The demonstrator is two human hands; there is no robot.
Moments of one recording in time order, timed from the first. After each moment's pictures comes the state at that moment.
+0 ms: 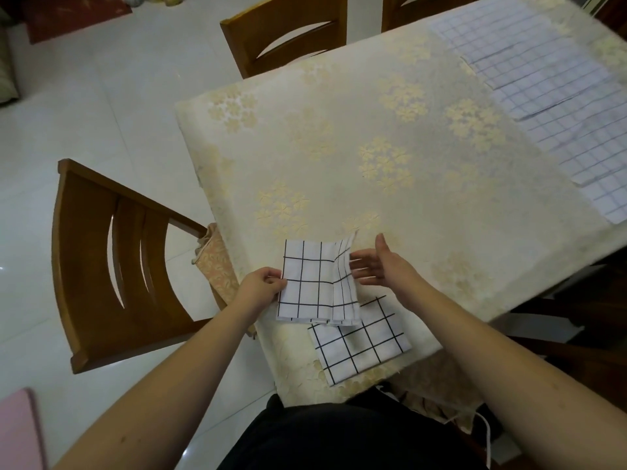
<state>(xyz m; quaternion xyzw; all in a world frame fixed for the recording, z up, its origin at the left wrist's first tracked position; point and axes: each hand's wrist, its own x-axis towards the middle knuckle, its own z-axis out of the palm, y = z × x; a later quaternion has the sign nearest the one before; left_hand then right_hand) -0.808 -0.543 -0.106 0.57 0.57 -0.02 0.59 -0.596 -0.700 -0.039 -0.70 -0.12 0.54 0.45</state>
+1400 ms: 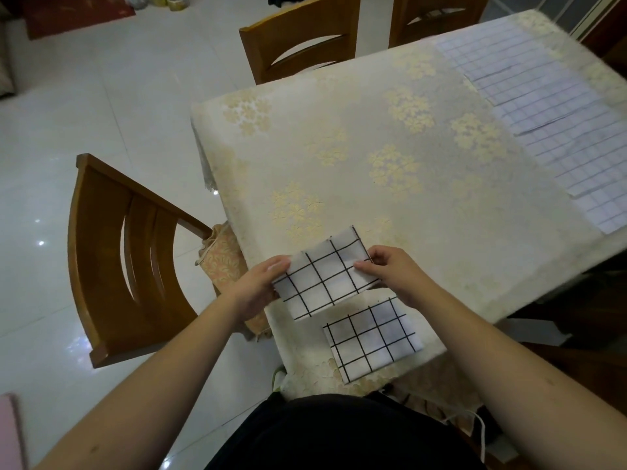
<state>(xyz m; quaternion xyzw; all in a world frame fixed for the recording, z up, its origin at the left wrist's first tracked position) -0.841 -0.522 -0.057 0.47 0.37 0.01 0.80 -0.615 -0.689 -0.033 -0.71 -0.21 0.50 0.44</state>
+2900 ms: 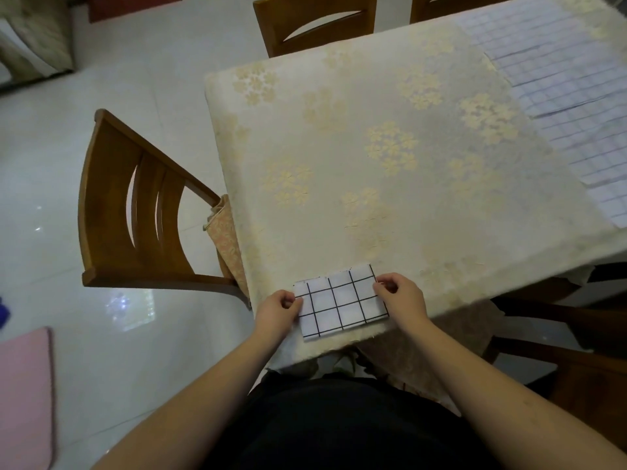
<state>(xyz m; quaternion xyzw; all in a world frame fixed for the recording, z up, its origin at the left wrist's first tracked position) -0.831 -0.703 -0.108 0.62 0.61 0.03 0.49 -0.609 -0.820 -0.105 -0.85 -0.23 0.36 0.30</state>
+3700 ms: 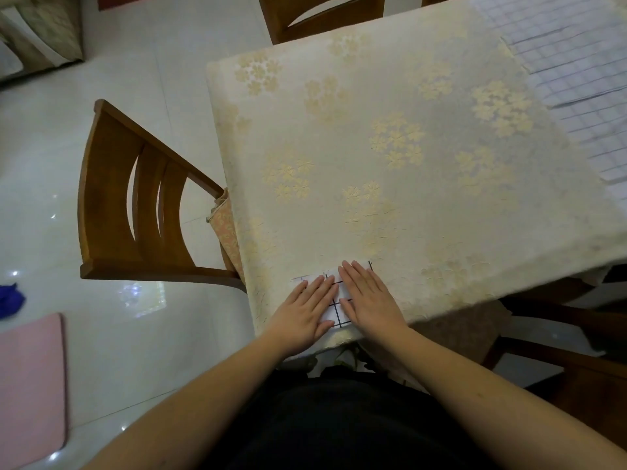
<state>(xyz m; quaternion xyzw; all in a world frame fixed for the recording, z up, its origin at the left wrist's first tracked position) -0.822 -0.722 -0.138 0.97 0.19 -0.10 0.10 -0.638 -0.814 -0.135 -0.75 -0.65 0.13 0.01</state>
